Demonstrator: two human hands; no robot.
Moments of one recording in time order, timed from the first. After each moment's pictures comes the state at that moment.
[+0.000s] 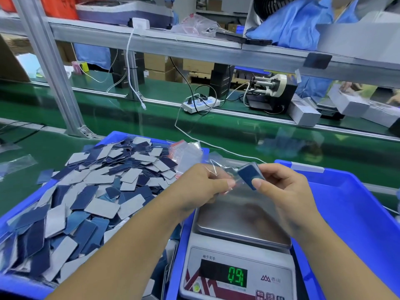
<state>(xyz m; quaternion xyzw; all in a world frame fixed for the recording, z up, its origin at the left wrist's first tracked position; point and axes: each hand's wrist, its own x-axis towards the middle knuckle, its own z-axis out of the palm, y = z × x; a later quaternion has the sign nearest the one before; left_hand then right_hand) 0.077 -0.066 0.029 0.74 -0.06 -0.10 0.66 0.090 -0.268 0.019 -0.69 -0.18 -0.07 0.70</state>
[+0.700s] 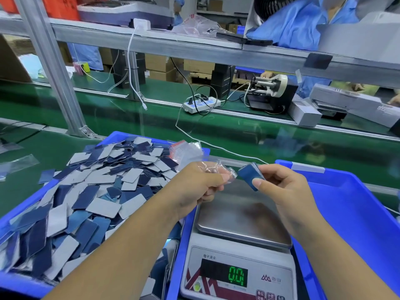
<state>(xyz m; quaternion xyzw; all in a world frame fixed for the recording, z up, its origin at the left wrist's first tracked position) 0.079 -0.064 0.030 0.65 -0.01 -0.10 0.75 0.093 -0.269 0.019 -0.72 -0.13 -0.06 0.68</state>
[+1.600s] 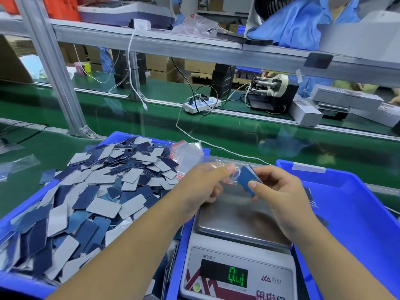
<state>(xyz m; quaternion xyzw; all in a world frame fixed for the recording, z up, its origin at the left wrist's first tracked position) 0.082 -0.073 0.022 0.65 -0.02 -0.07 0.76 0.088 -0.262 0.017 -0.72 -0.15 -0.04 0.68</state>
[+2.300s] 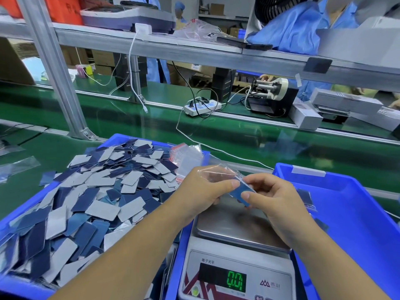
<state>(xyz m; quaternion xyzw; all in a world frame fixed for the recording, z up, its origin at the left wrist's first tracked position) 0.084 -0.074 0.014 0.69 -0.06 -0.03 0.72 0.086 -0.261 0.018 -0.71 -0.15 0.04 0.69</state>
